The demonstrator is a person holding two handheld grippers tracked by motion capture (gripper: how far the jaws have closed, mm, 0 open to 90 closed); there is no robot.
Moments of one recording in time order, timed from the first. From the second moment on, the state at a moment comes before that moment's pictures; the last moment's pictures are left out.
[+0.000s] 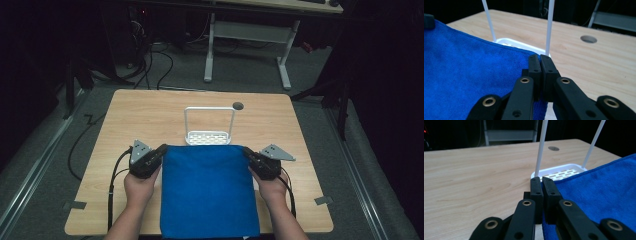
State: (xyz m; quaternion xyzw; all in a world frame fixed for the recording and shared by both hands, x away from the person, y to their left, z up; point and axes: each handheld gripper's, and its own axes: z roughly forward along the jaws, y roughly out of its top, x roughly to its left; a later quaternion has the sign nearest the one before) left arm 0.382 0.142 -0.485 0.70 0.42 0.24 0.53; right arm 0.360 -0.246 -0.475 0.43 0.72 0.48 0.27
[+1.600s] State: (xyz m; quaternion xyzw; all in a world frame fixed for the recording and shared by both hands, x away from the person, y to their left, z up) left arm 0.386 0.140 -0.339 0.61 0.32 0.35 0.63; right arm 0.355 -0.250 -0.344 0.37 0.63 0.56 0.39
